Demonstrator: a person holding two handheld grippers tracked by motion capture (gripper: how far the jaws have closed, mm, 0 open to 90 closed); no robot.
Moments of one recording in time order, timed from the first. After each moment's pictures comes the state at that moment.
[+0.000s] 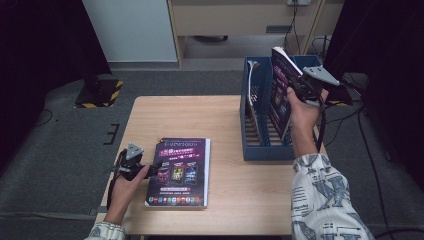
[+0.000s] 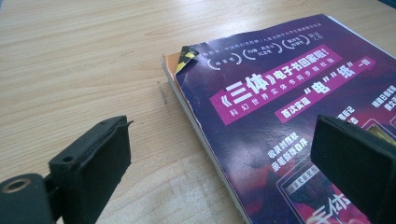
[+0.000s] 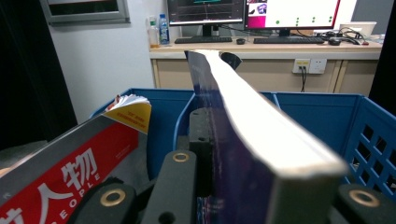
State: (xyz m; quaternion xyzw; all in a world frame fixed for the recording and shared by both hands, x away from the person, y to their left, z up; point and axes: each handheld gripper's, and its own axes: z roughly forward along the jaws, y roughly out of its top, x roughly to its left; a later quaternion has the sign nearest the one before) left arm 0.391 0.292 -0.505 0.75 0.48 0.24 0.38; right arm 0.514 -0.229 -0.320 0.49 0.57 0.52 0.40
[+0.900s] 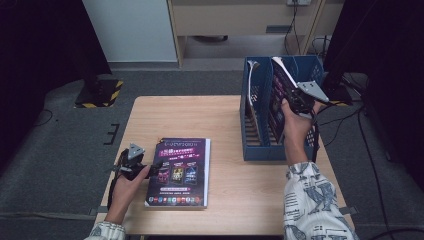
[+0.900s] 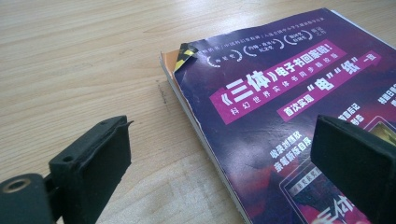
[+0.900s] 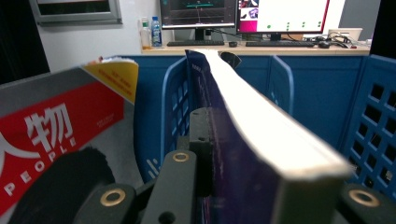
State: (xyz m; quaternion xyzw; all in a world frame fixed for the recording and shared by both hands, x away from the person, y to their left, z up) left arm 0.394 0.290 -0.507 0.76 0.47 0.24 0.38; right arm 0.515 -0.225 -0.371 0.48 0.56 0.52 0.42
